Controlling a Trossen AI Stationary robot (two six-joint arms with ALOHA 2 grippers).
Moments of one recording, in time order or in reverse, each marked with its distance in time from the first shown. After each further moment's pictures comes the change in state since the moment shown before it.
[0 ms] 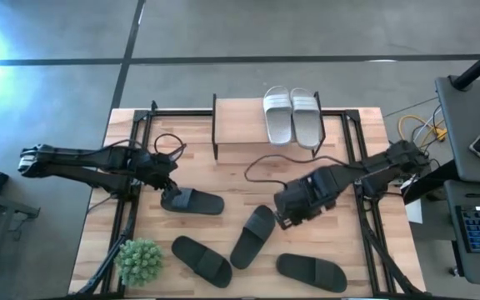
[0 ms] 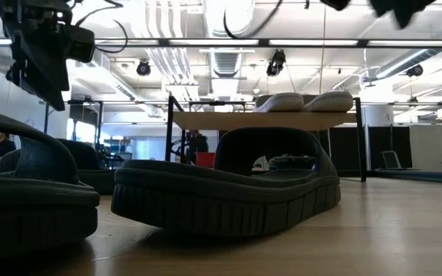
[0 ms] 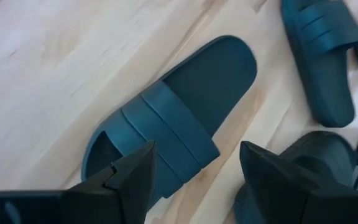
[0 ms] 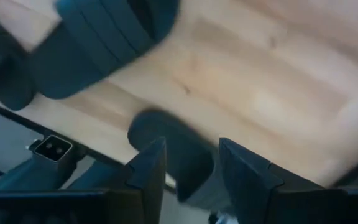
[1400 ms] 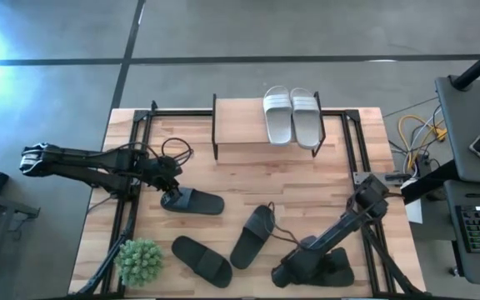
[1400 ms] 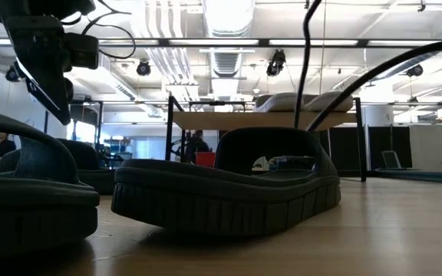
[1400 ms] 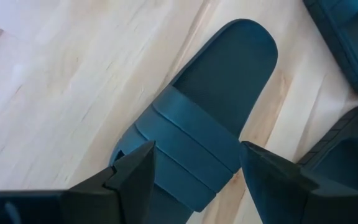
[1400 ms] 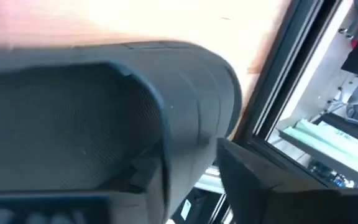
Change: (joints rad) left arm 0.000 0.048 -0.046 0.056 -0.029 0.209; right arm 0.339 0.564 0.134 -0.193 -0.375 0.451
